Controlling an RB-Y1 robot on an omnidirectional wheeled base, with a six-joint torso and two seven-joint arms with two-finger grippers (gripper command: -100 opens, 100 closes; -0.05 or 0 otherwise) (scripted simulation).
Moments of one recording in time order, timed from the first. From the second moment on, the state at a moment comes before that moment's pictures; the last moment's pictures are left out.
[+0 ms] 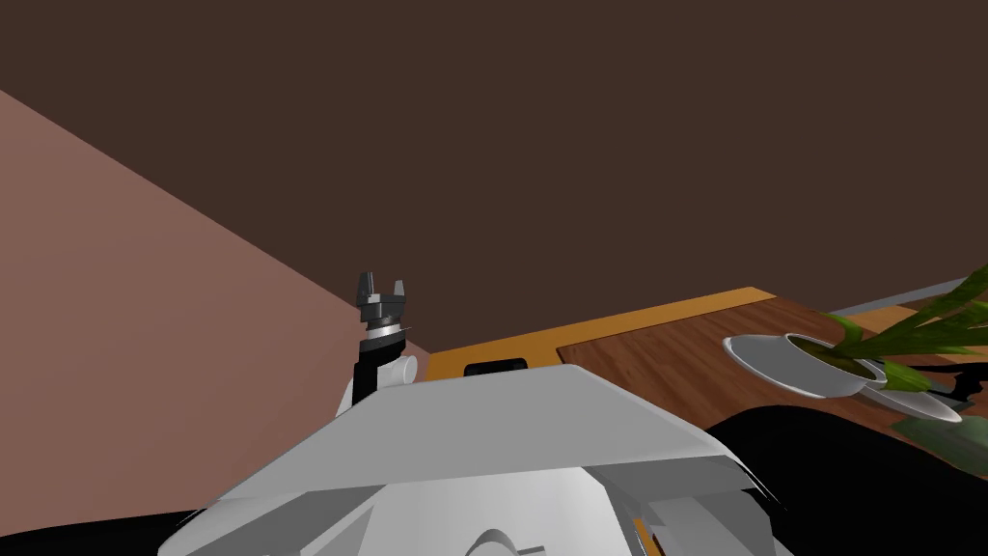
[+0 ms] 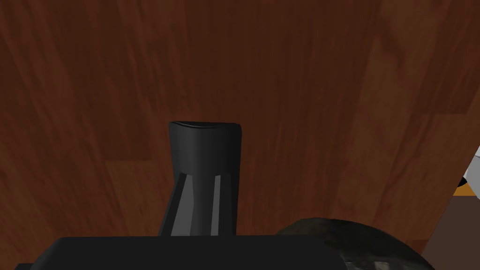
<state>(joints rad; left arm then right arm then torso) 0.48 0.05 0.05 -2.20 0.04 -0.43 0.14 0.92 -1.11 0.29 -0.89 0.73 -0.57 0.11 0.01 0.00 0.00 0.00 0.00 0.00</state>
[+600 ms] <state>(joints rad) 0.48 0.05 0.05 -2.20 0.04 -0.43 0.14 0.99 -1.24 0.25 -0.92 0.68 -0.65 0.07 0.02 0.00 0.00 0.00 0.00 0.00</state>
